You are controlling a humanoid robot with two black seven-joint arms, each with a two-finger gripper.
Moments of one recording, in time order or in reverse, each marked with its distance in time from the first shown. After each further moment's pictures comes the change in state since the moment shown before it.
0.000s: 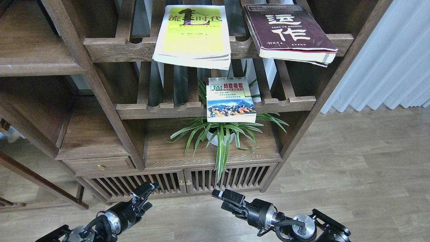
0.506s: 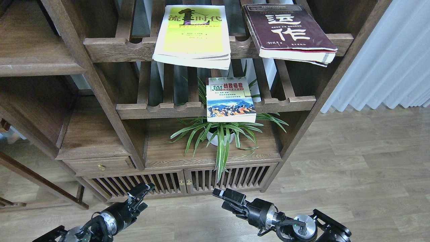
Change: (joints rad) left arm 0.011 0.011 -0.010 0.019 0.004 0.000 -0.008; right arm 0.007 0.000 0.003 0.055 0.002 0.000 -0.001
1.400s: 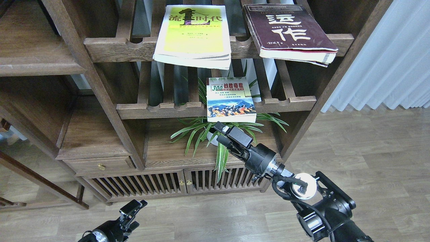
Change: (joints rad) left arm 0.081 0.023 0.000 0.008 -0.005 0.000 -0.003; right arm 0.100 0.000 0.280 0.243 0.000 -0.035 0.053
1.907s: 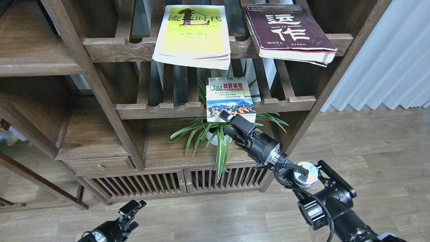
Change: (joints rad) left arm -0.002 -0.001 -0.002 -0.001 -0.002 0.000 0.000; right arm 0.112 0.000 0.013 -0.115 -0.007 -0.123 0.038
